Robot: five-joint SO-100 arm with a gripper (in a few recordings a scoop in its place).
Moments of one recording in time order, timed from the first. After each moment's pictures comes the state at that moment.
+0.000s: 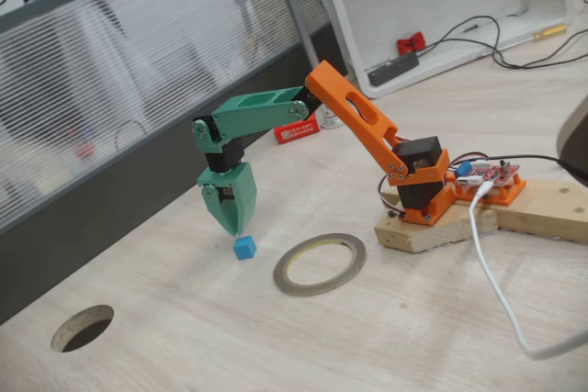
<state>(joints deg) 66.6 61.7 61.9 78.8 85.3</state>
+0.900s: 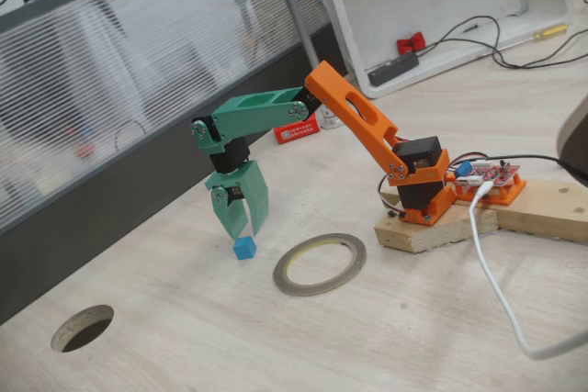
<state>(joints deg) 66.3 61.3 61.7 89.4 85.3</state>
